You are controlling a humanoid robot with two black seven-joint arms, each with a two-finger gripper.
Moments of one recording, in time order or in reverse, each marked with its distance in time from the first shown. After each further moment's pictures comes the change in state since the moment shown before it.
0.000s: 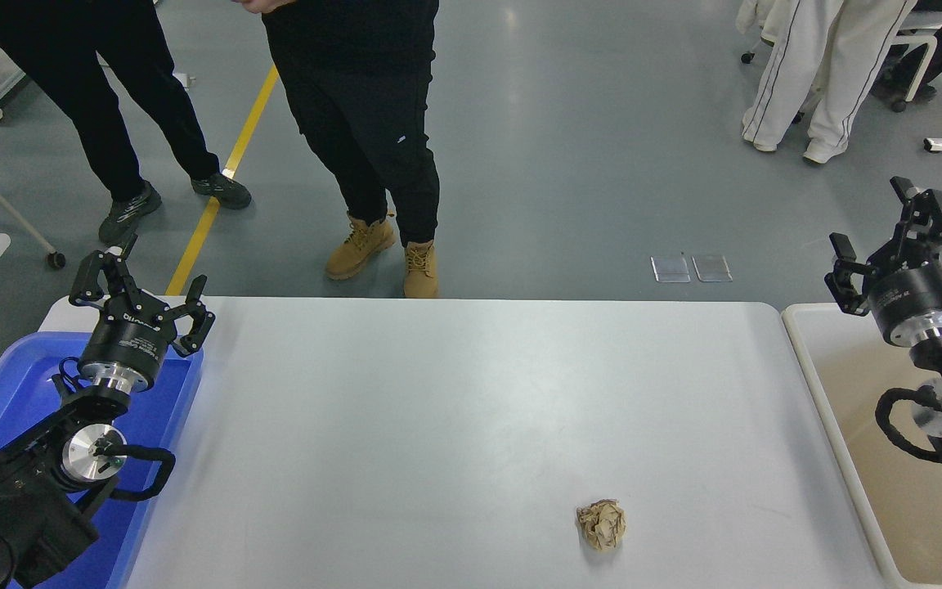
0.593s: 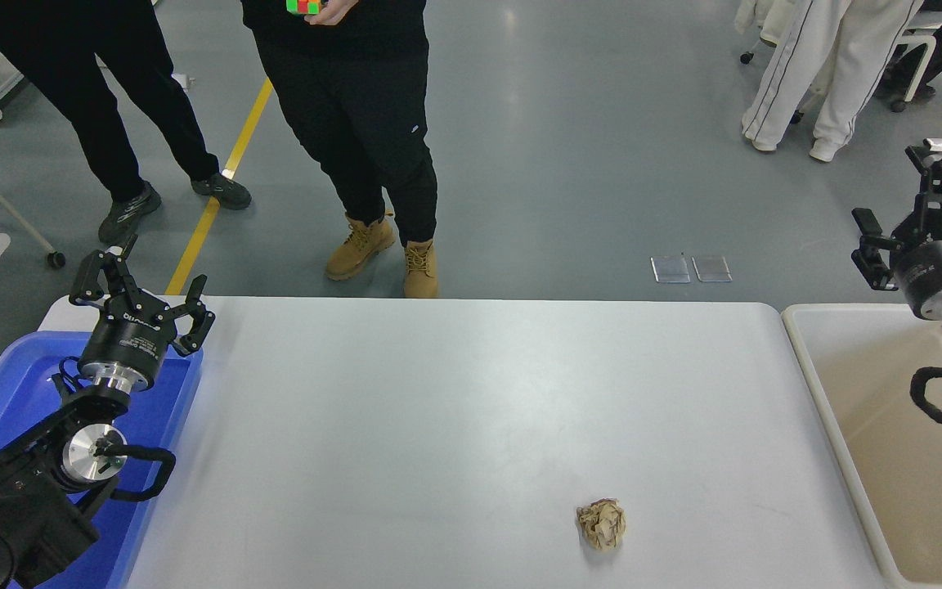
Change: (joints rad) left arm 0.000 0.000 0.000 0.000 0.000 -0.001 0.000; right arm 0.209 -0.184 -0.400 -0.025 0.017 0.000 0.005
